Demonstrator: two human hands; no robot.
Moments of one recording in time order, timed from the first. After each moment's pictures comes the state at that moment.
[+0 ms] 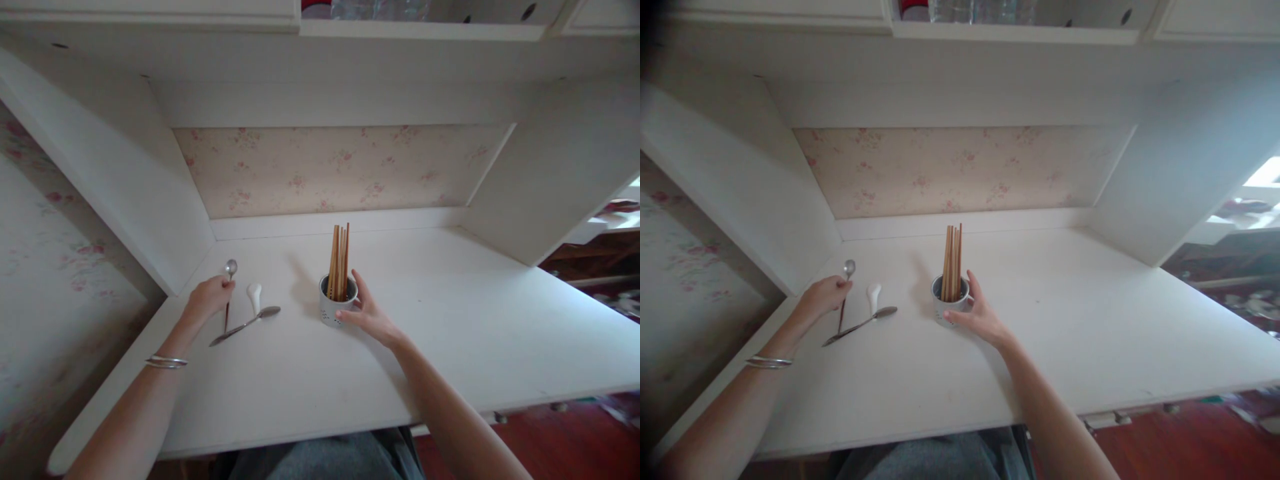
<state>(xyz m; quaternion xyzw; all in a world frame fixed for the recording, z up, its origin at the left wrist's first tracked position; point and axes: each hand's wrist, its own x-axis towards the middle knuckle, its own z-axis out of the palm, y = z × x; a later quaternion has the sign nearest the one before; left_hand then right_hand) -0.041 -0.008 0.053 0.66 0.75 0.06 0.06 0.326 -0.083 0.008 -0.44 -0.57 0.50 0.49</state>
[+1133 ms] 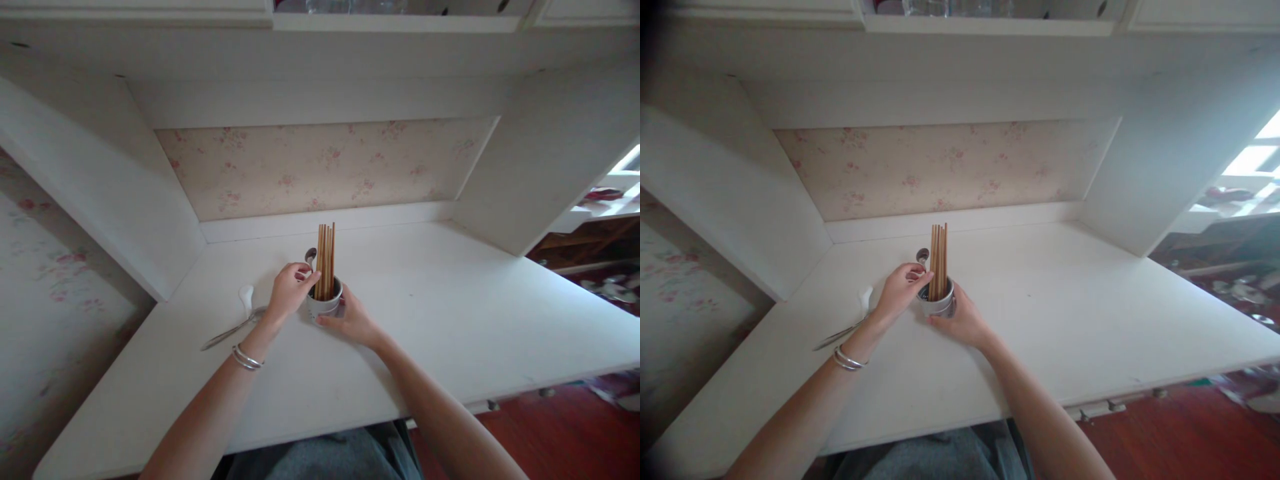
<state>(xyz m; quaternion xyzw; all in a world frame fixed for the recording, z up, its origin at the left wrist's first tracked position) 0.148 -0.025 0.048 0.68 0.51 0.45 0.27 0.313 -0.080 -0.001 -0.43 -0.66 0.37 0.49</state>
